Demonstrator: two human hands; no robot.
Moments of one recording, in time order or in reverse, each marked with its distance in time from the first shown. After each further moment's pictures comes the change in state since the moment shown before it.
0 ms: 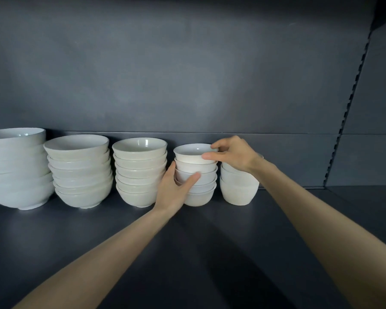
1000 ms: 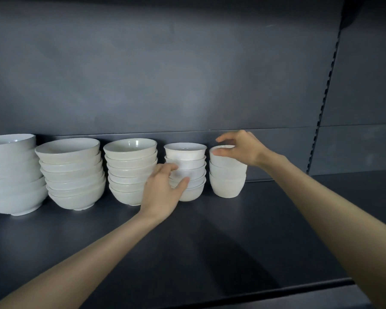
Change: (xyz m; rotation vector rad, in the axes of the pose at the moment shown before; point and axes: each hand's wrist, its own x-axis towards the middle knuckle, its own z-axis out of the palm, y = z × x) left_hand -0.034 0.038 -0.019 0.394 -0.008 0.159; right_hand -0.037 -0.001 -0.041 -0.206 0.037 -0.030
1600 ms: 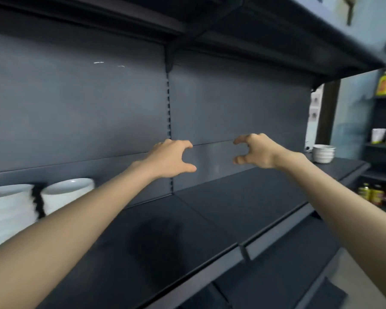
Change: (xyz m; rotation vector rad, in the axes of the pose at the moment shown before) left_hand 0.031 0.325 0.160 0.220 -0.498 0.597; right_hand -0.204 0.159 -0.284 -0.556 0.184 0.517
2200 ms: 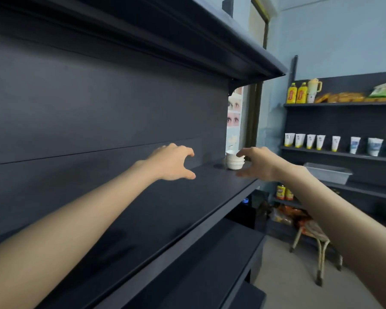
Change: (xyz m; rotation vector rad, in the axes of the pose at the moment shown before) left_hand 0.236 0.283 0.165 -0.008 -0.138 0.248; right_hand 0.004 0.375 -0.071 -0.153 -0.012 0.265
